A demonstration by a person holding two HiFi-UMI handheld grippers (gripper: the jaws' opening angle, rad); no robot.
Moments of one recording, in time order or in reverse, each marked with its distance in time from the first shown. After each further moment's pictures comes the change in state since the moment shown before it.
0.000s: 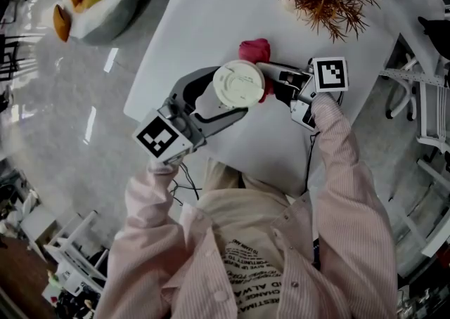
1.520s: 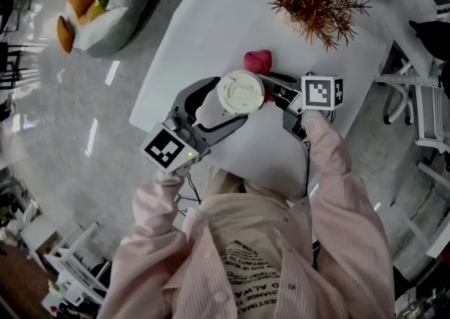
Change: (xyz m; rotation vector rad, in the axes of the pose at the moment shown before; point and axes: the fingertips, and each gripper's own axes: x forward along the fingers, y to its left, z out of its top) left arm -0.008 -0.001 0.008 0.020 -0.010 0.063; right arm -0.002 -0.005 0.000 -0.155 -0.083 -0.185
